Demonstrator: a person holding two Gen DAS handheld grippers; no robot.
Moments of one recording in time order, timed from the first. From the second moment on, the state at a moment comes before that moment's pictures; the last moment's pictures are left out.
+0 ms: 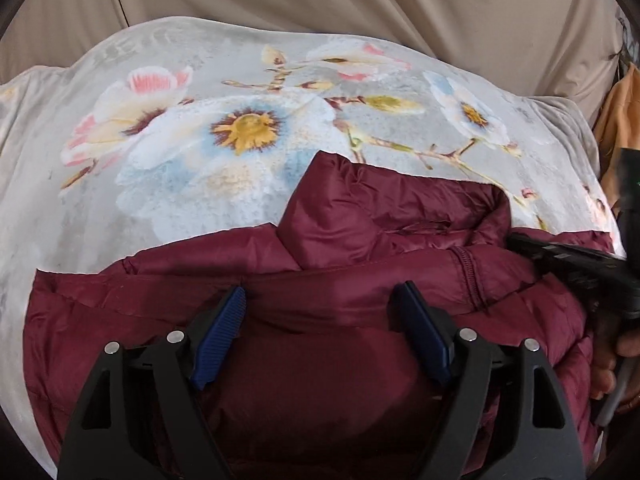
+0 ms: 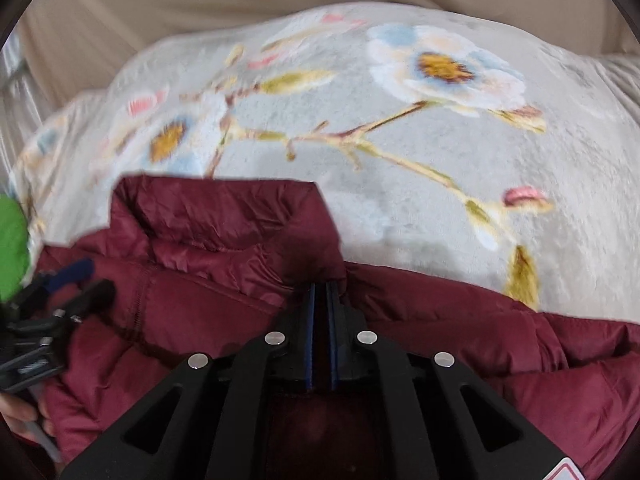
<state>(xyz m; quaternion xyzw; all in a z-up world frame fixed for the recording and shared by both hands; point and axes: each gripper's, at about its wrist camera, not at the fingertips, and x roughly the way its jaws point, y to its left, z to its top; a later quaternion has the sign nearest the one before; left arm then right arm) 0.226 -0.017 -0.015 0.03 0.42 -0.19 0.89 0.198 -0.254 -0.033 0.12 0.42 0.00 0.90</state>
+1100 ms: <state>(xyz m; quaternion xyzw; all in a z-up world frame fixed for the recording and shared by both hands) 0.091 0.073 0.040 -0.05 0.34 -0.19 0.92 -0.017 -0.274 0.004 0.18 0.29 0.01 0.94</state>
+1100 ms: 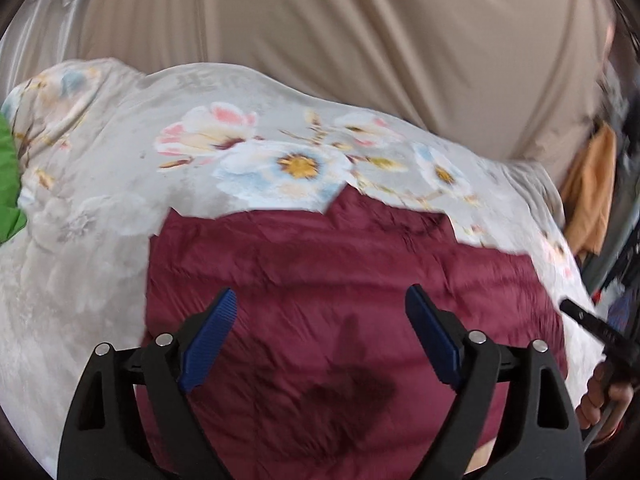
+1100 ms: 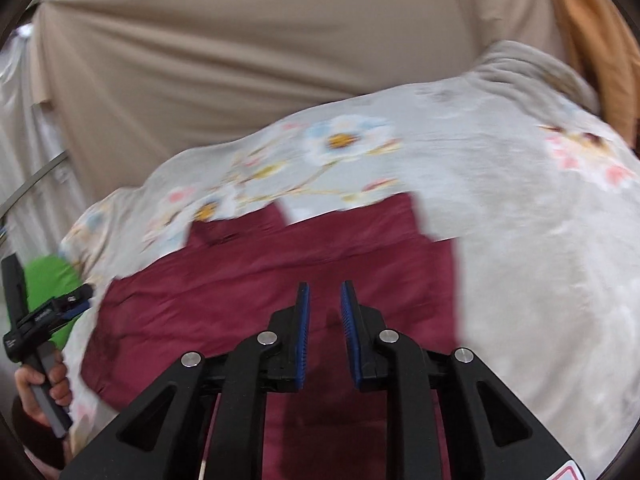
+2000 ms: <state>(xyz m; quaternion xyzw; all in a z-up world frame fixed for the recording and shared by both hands) 0.150 0.121 -0.021 -0.06 0.39 -0.10 0.91 0.104 -0.135 -0.001 0.04 0.38 0.09 0.92</state>
